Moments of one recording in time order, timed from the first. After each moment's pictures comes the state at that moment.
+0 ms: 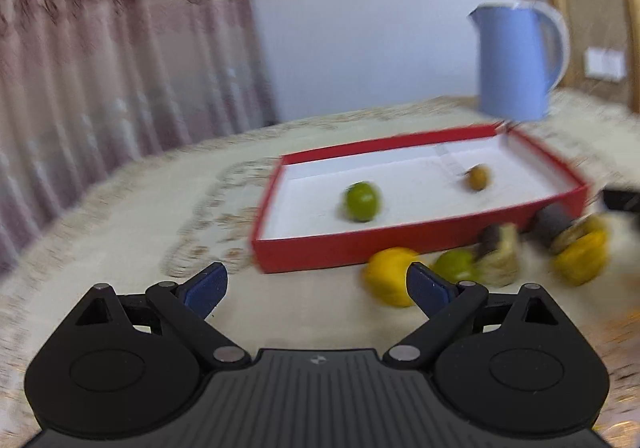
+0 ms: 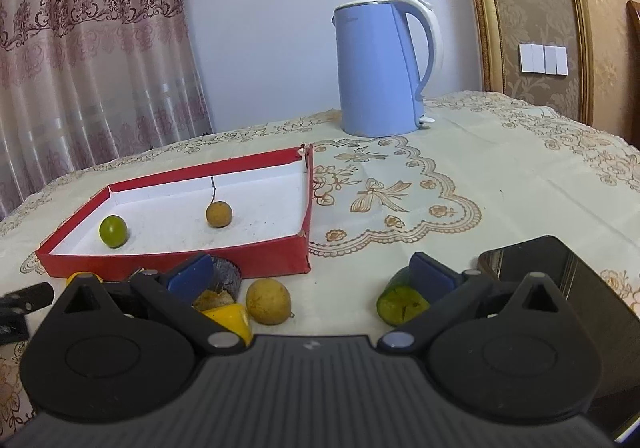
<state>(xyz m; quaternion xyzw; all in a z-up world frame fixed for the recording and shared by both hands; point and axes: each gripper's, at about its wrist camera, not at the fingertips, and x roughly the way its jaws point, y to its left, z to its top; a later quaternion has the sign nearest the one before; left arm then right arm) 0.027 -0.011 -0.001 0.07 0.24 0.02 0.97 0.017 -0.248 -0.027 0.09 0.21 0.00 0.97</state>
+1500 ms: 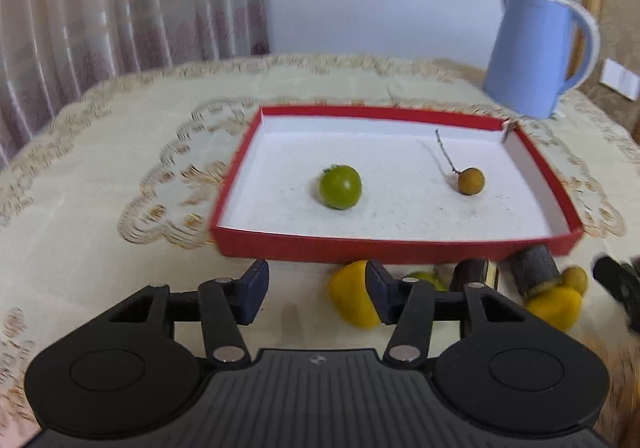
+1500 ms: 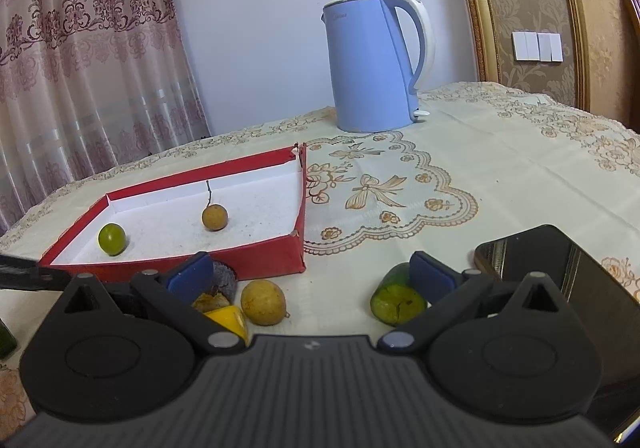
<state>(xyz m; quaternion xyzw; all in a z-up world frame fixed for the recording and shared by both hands) 0.070 -0.002 0.019 0.00 0.35 0.01 0.94 0.018 -0.255 -0.029 0.11 0.21 0.00 0.97</state>
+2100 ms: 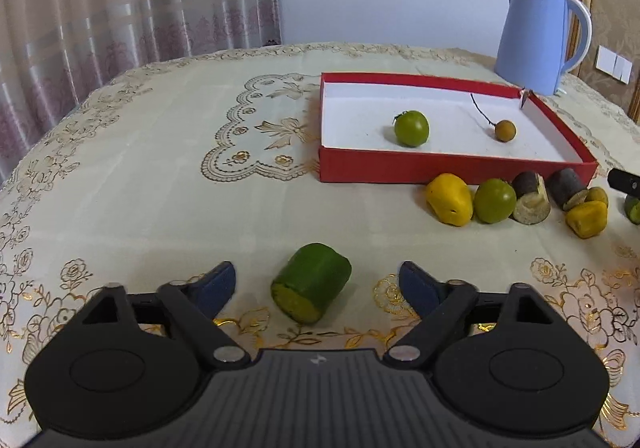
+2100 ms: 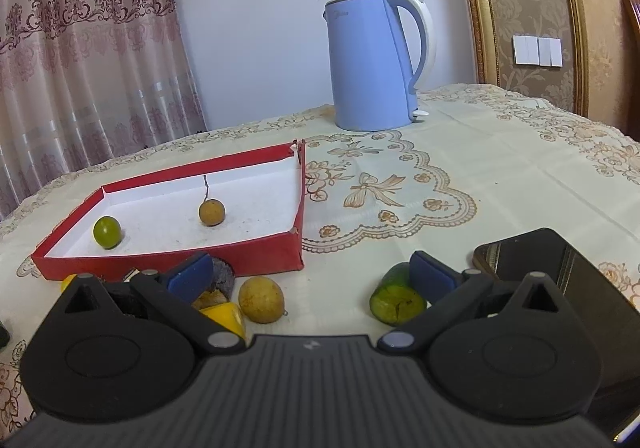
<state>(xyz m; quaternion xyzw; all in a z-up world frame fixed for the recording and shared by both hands) 0.013 0.062 -0.007 0.01 0.35 0.01 0.93 0.020 -0.250 -0.029 0.10 0.22 -0.01 0.97</state>
